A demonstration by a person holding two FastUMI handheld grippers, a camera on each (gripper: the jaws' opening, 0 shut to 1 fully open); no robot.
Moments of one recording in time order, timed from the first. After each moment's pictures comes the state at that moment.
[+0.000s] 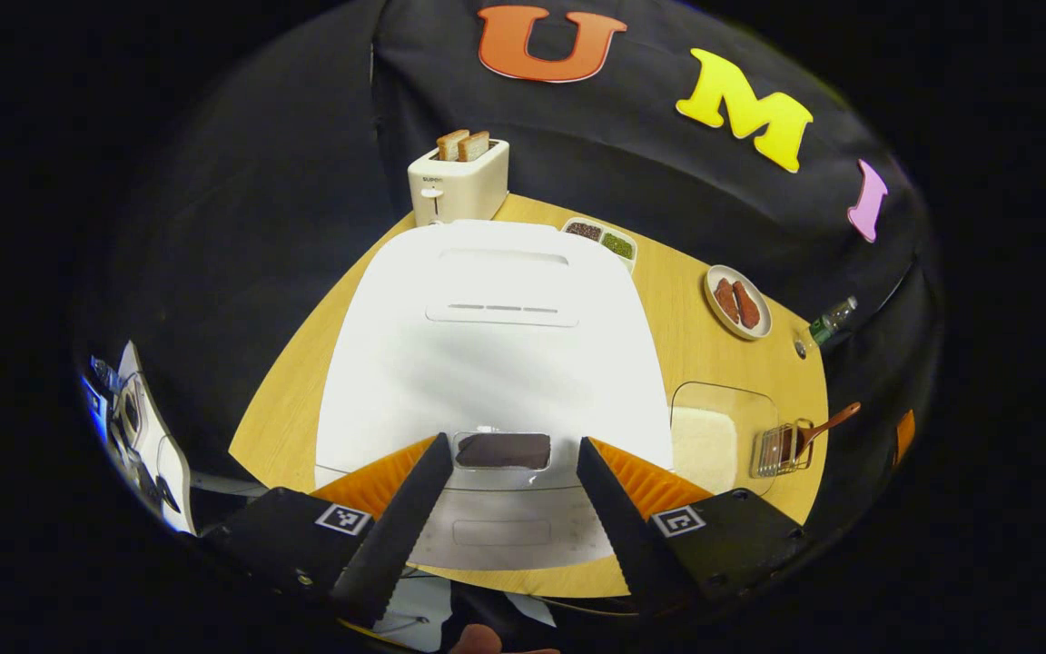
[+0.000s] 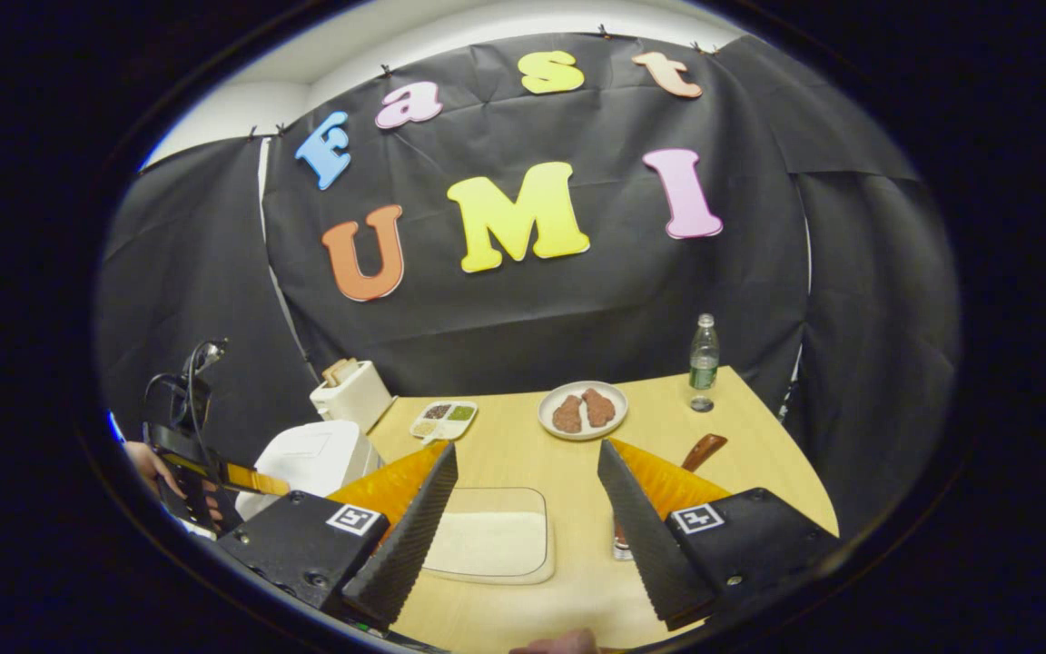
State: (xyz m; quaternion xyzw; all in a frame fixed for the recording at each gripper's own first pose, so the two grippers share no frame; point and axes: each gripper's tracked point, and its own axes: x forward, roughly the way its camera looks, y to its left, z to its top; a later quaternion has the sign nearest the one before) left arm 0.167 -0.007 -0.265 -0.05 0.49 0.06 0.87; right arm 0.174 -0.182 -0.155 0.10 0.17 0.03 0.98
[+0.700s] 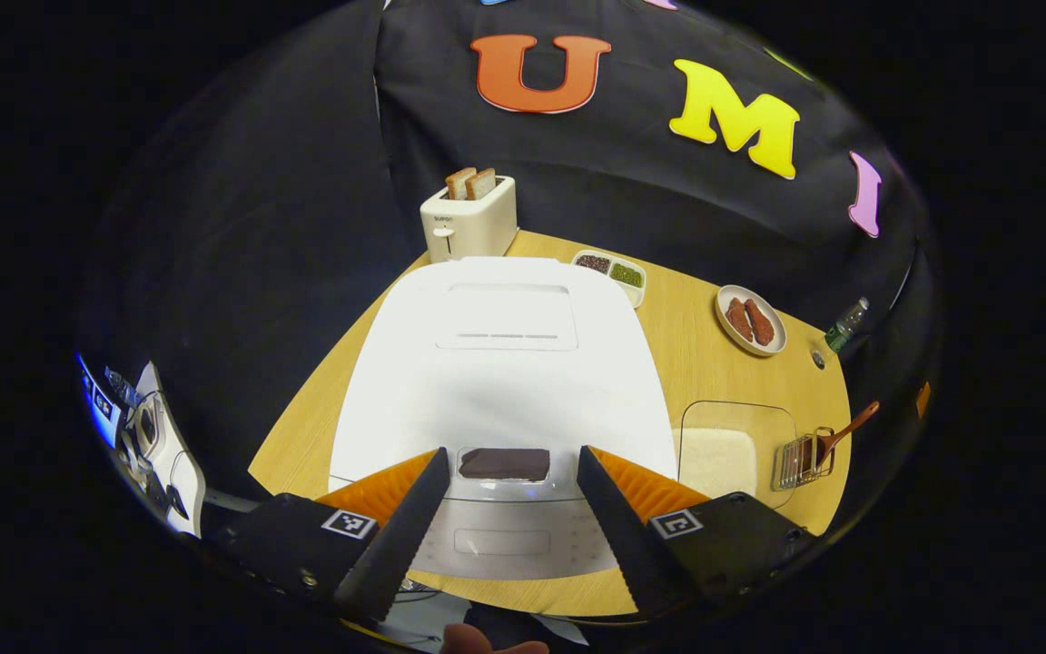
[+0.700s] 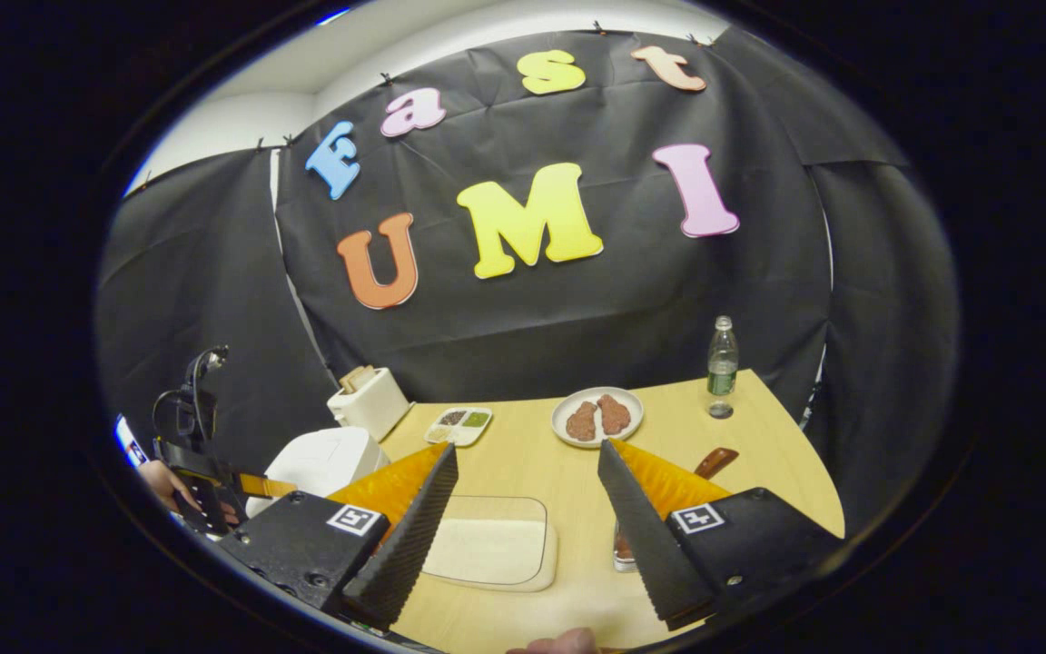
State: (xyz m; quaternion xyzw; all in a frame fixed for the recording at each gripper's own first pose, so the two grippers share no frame) left arm 0.176 -0.002 -0.243 -0.04 0.43 0.09 0.90; right arm 0.184 -0.200 -0.147 0.10 0.16 0.06 0.98
